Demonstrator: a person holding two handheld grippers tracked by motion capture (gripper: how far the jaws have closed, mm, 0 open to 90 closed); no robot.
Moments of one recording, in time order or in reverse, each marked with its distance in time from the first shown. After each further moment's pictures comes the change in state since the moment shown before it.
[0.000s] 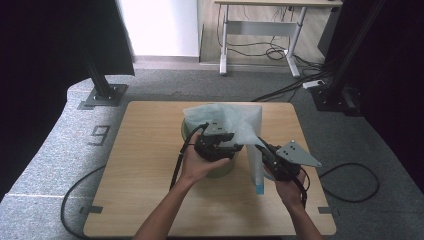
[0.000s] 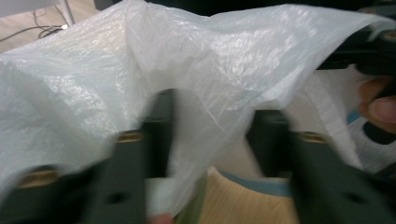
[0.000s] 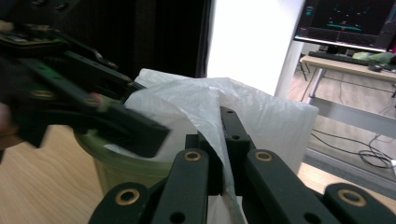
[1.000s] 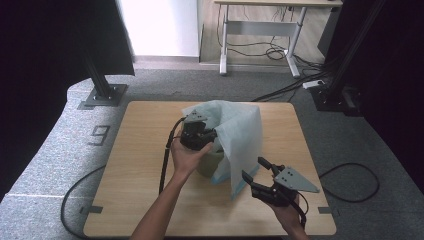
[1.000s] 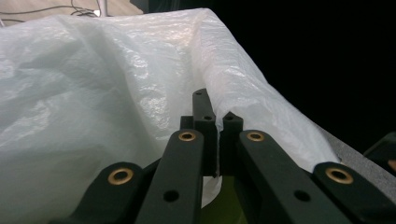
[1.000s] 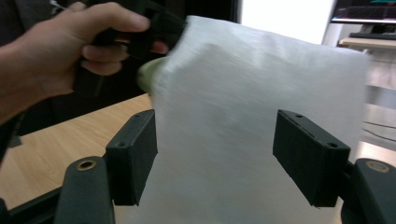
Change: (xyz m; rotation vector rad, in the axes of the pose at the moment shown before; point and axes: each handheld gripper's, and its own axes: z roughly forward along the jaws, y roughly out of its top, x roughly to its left) left arm 0.043 -0.010 -0.015 -0.056 0.066 -0.223; right arm 0.030 -0.045 -0.027 0.006 0.120 0.078
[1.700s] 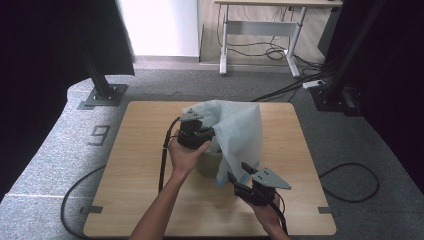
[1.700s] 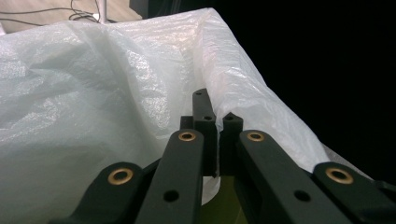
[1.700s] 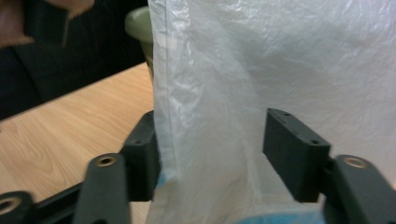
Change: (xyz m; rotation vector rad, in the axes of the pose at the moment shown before) left arm 0.005 0.002 -0.008 -0.034 -0.013 -0.038; right arm 0.026 -0.027 0.043 0.112 -0.063 0.064
